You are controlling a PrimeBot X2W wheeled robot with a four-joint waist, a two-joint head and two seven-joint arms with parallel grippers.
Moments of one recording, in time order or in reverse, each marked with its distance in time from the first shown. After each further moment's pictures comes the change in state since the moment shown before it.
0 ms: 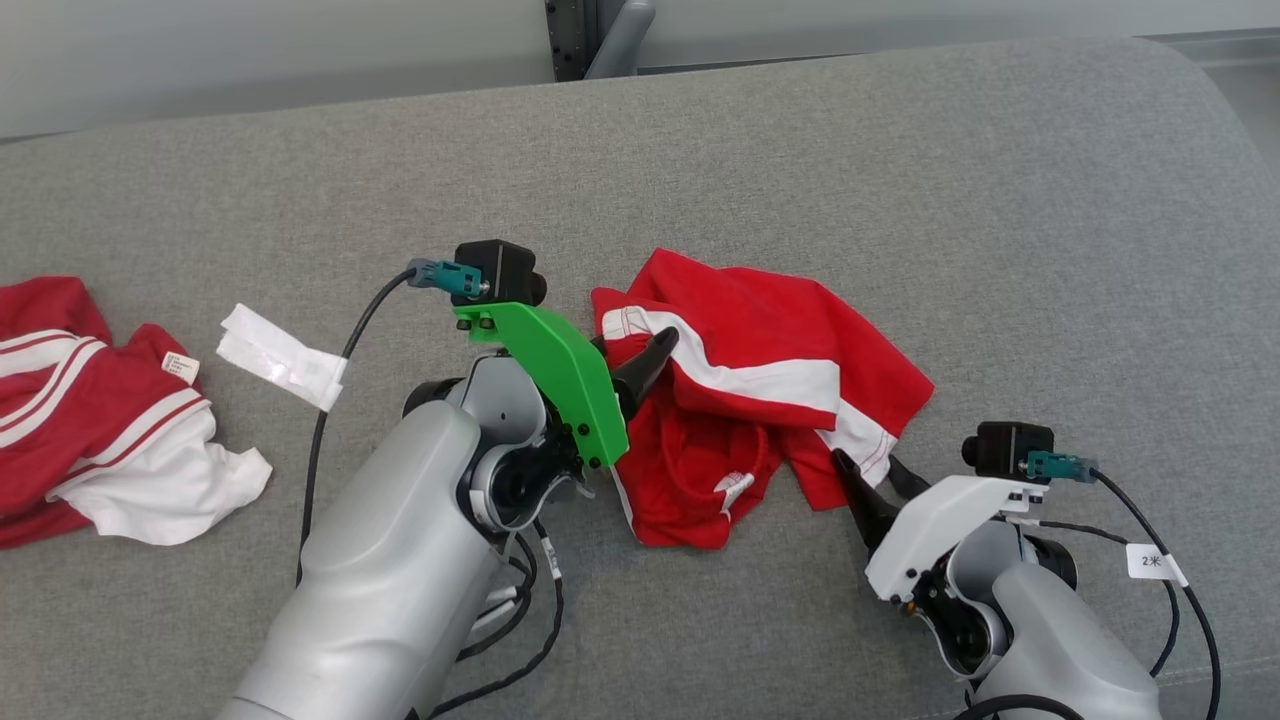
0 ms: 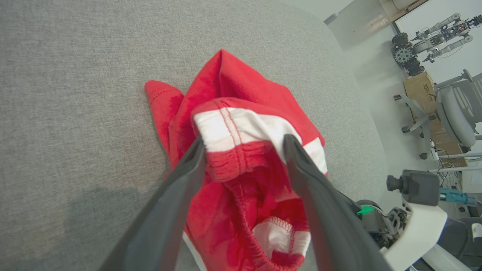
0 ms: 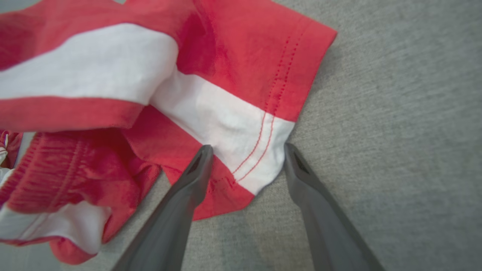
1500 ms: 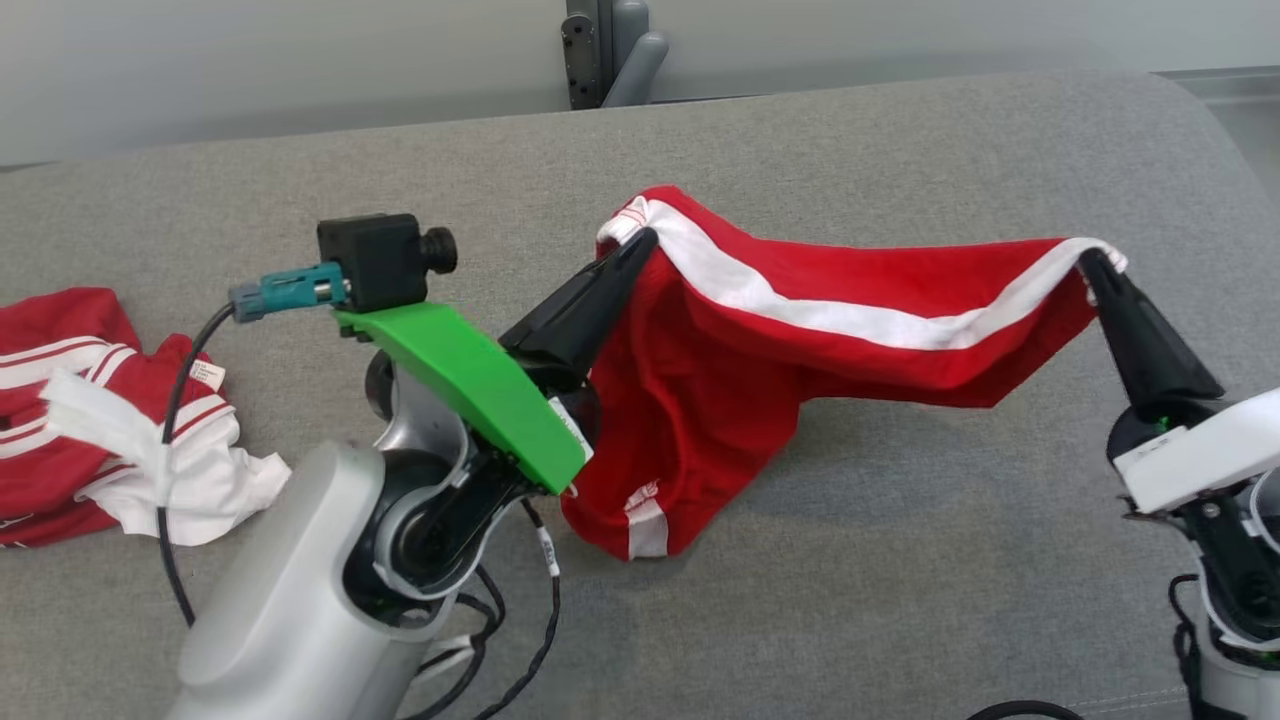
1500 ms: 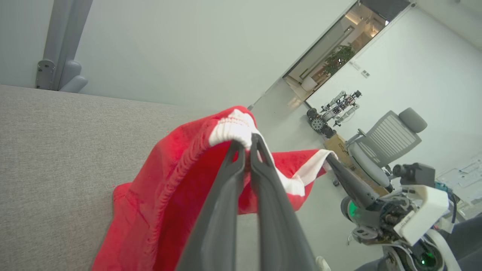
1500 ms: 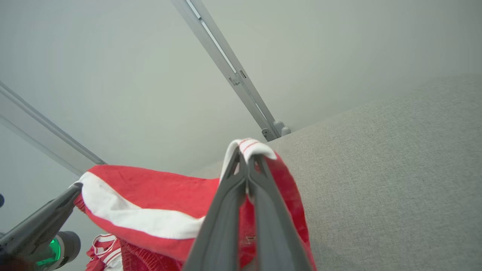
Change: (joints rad) left arm 0.184 0.144 0.106 -0.669 -0.120 0.066 -0.080; right arm 0.227 0.003 -0.412 -1.059 0.075 -0.002 0.410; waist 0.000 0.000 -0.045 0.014
